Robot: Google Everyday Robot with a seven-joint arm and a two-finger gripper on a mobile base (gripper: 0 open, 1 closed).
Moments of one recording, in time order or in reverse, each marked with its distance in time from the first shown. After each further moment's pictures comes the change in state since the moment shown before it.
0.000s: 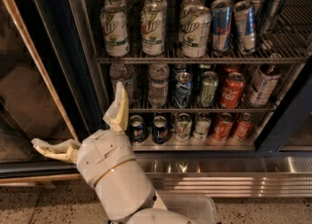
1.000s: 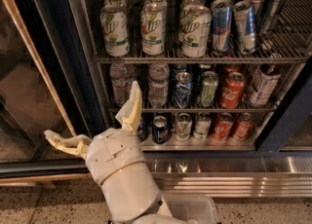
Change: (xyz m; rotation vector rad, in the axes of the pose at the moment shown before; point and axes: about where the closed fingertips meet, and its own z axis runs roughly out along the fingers) arm 0.000 -0.029 -0.010 0.117 0.007 -0.021
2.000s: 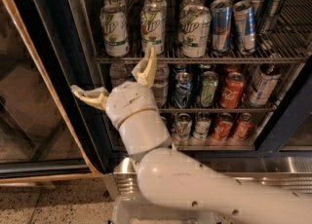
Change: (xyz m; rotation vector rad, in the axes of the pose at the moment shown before) arm 0.006 -0.069 0.067 0.063 0.002 -0.099
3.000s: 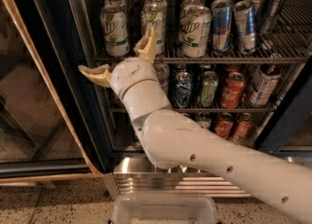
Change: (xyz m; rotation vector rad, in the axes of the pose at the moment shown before) arm 0.013 -0.025 0.054 -0.024 0.041 -0.025
